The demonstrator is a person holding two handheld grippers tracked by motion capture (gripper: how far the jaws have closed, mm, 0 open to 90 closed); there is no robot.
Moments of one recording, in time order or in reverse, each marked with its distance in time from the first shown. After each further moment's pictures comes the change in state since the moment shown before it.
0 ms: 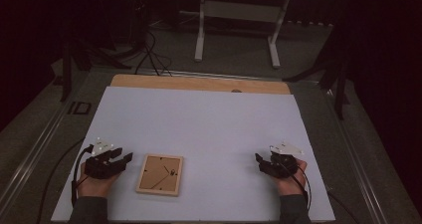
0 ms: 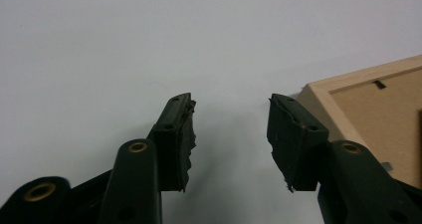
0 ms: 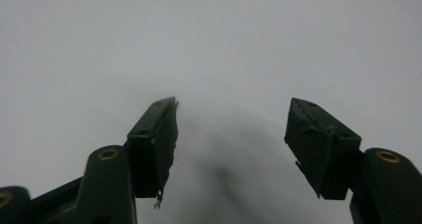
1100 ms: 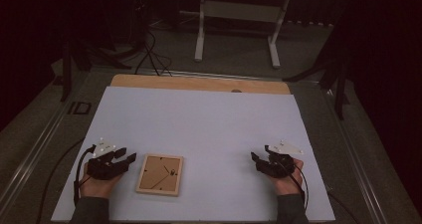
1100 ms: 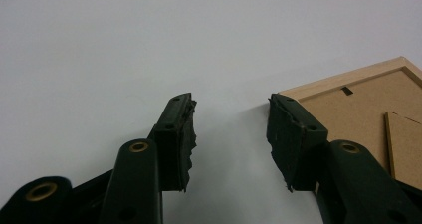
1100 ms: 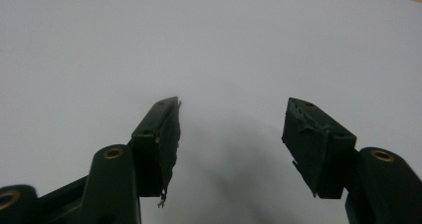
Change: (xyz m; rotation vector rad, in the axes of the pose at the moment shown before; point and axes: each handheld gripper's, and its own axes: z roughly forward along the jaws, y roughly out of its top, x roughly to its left) left arm -0.007 0.002 -0.001 -0.035 -0.048 0.020; right arm 0.007 0.006 -0.002 -0.048 0.065 0.030
